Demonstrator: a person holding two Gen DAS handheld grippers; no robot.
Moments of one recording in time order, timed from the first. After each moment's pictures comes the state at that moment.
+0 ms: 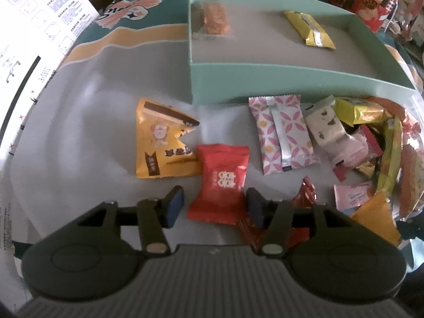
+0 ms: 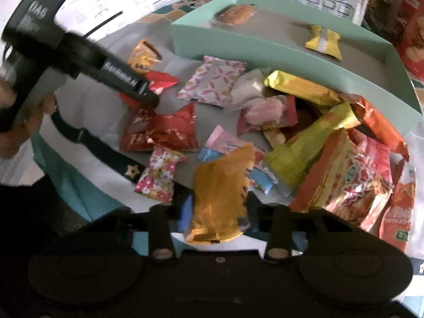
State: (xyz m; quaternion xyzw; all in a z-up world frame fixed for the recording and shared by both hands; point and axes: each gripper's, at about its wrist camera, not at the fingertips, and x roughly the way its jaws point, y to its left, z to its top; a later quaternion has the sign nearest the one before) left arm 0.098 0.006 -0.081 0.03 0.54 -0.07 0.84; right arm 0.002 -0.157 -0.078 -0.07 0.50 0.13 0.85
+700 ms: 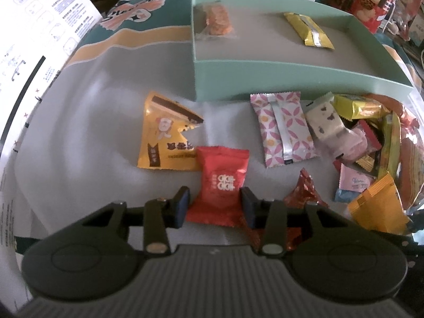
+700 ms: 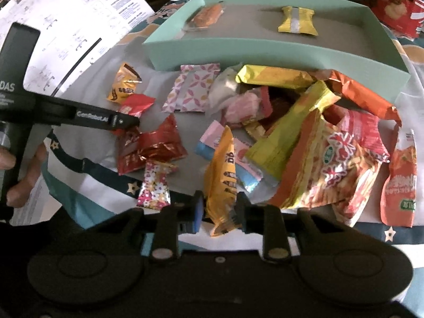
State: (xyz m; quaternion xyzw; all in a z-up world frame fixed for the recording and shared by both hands) left arm 0.086 0.012 -0.079 0.03 0.53 -0.07 0.84; right arm 0.008 -0.182 -0.071 0.01 0.52 0.12 0.84
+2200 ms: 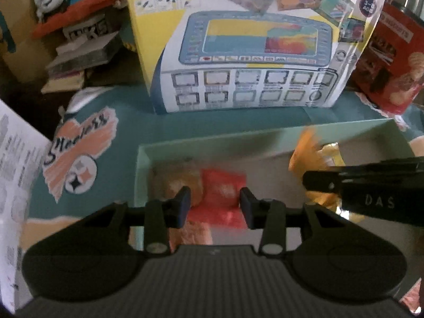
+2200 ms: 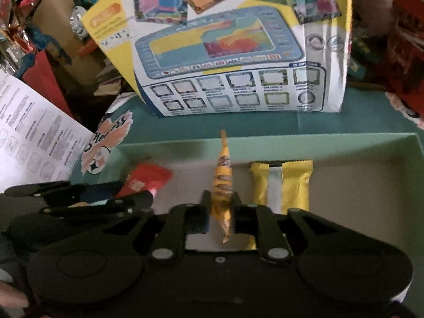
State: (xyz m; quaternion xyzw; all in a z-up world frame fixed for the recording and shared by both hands) left arm 0.351 -0.065 -0.046 0.06 0.47 -0.08 0.88; right arm 0.342 -0.239 -0.052 0.11 0.47 0.09 0.87
